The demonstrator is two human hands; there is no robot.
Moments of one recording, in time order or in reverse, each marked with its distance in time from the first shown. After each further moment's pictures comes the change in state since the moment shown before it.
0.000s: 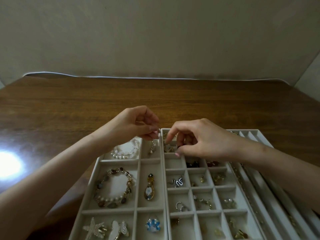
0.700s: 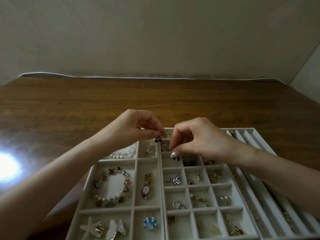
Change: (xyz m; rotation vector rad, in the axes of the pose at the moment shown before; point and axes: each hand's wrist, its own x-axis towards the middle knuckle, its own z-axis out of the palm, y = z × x) left_hand -0.007 0.011 0.010 0.229 -0.023 0.129; right_hand -0.004 0.000 0.005 0.148 0.086 0.006
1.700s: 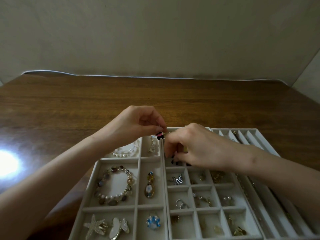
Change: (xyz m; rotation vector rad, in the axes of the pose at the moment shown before) left_hand 0.002 -0.003 -0.002 -0.097 0.032 0.009; right_hand 0.004 -0.011 0.009 -0.407 -0.142 -0.168
